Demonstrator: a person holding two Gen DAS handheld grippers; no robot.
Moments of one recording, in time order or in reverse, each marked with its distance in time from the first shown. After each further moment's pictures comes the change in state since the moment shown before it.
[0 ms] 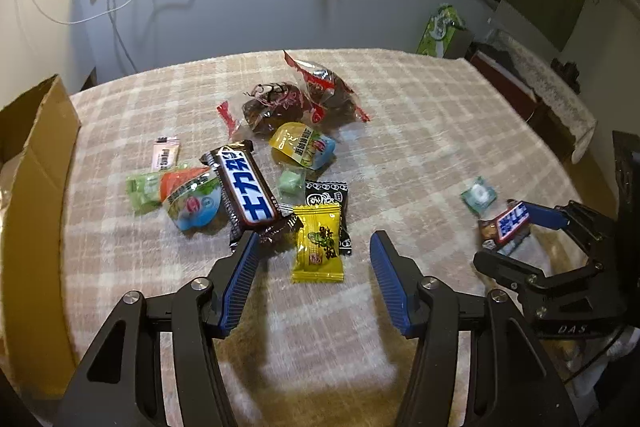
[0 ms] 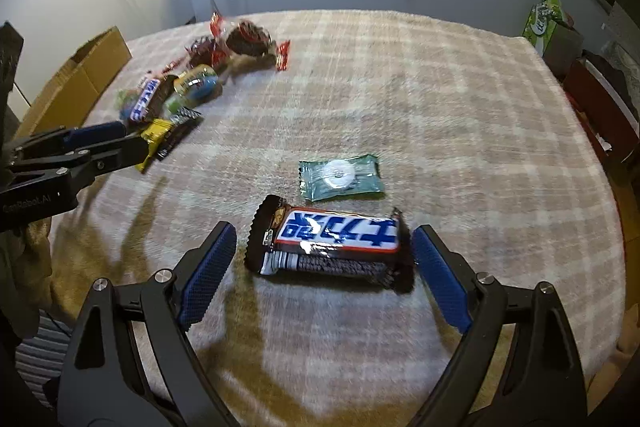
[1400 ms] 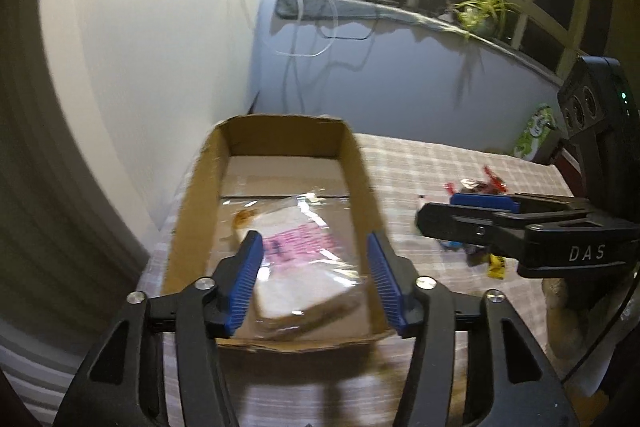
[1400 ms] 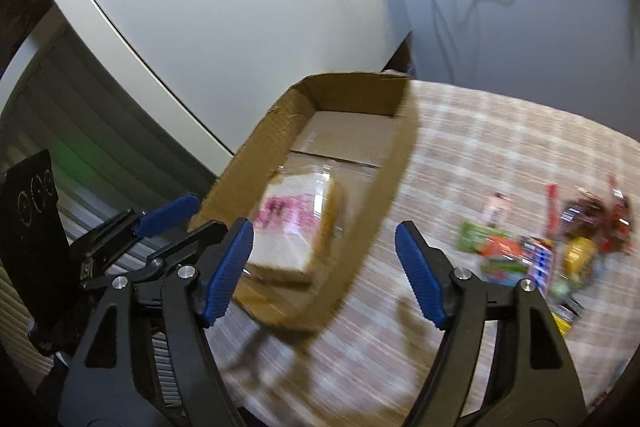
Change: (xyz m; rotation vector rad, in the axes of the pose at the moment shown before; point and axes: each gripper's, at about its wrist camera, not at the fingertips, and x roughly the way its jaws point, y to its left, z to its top) left arm -0.165 0.153 -0.034 -0.244 -0.222 0.284; right arm 0.001 0.235 0.117 -0.182 0.009 0.589
